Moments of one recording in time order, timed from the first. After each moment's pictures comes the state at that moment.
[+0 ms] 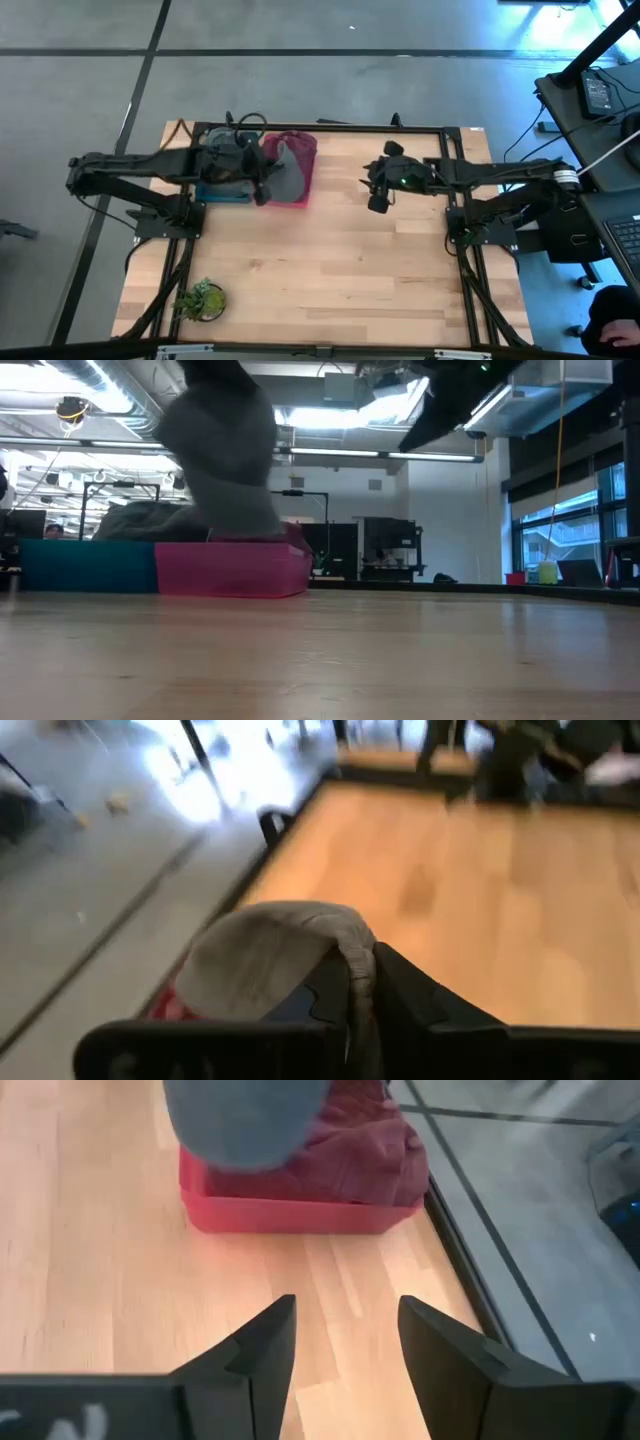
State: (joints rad) left arm 0.04 1.03 1.05 -0.51 -0.40 -0.08; right arm -0.06 1.21 0.98 -0.44 0.39 -0.08
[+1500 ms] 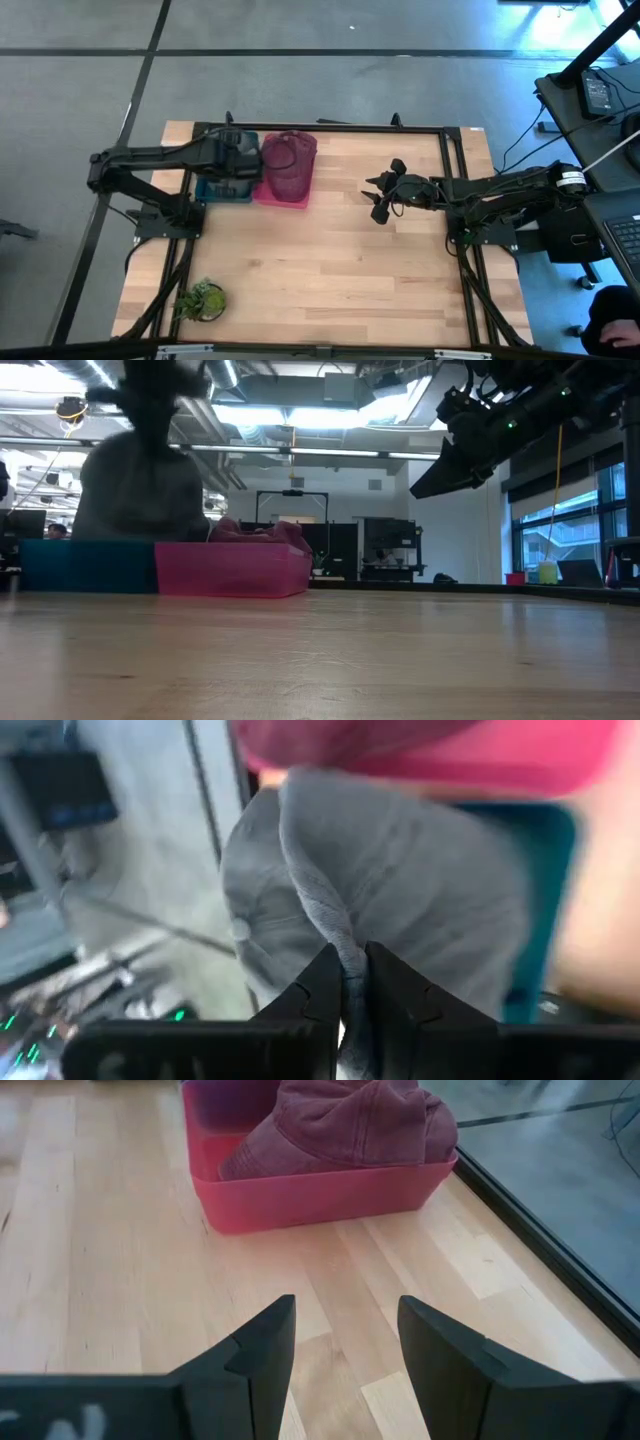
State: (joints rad) left arm 0.12 1.29 1.26 -1.51 -0.61 0.16; right arm -0.03 1.12 0.55 0.05 0.39 0.10
